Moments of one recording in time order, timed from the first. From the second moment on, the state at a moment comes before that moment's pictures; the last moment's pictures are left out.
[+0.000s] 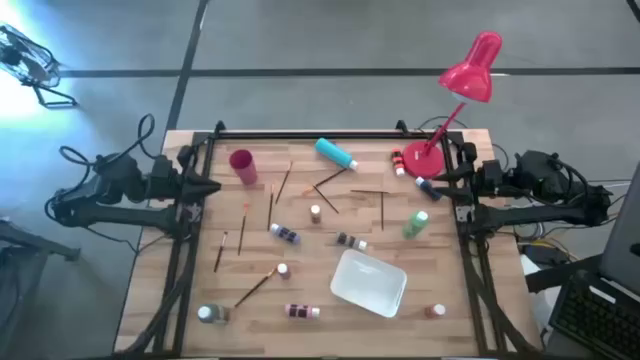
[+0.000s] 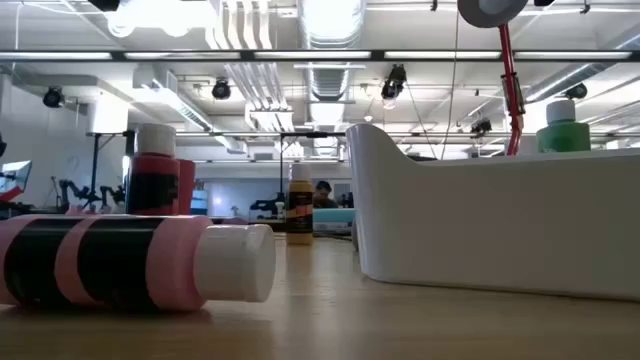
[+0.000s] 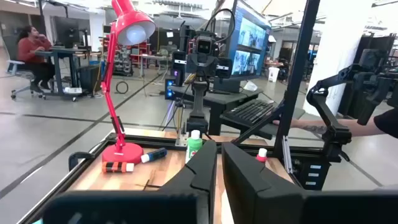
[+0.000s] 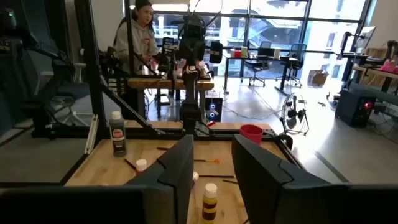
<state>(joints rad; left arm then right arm) 0.00 0.40 0.78 -0.40 0.00 -0.09 0.00 0.40 0.78 -0.39 0.00 0.00</state>
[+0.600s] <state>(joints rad) 0.00 0.40 0.78 -0.40 0.00 -0.09 0.00 0.40 0.78 -0.39 0.00 0.00</state>
